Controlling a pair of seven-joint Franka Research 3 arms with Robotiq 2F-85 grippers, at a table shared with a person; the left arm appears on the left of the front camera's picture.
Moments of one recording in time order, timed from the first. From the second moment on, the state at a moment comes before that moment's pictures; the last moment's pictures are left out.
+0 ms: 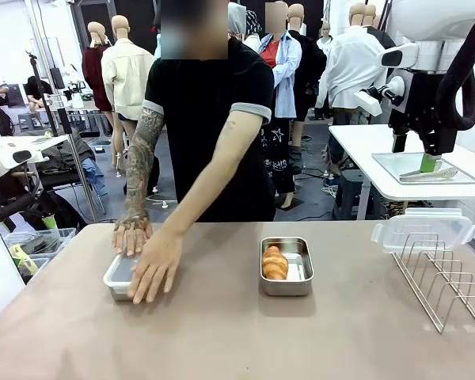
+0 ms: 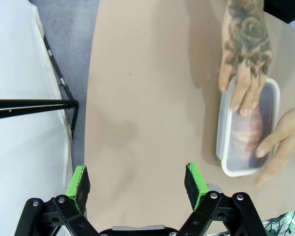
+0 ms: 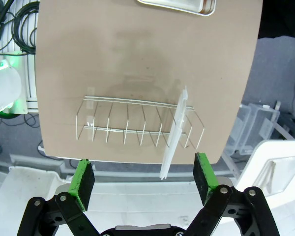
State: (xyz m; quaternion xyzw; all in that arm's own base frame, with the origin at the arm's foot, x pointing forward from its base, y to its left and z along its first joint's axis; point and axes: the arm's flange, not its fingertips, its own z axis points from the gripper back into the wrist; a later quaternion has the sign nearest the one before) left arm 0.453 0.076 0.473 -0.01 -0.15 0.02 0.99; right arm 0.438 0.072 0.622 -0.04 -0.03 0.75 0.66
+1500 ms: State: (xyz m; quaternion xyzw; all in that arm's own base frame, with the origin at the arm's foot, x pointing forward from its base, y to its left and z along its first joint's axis) left arm 0.453 0.076 0.473 -0.01 -0.15 0.02 0.99; right arm 0.438 0.072 0.622 -0.04 -0.03 0.75 0.66
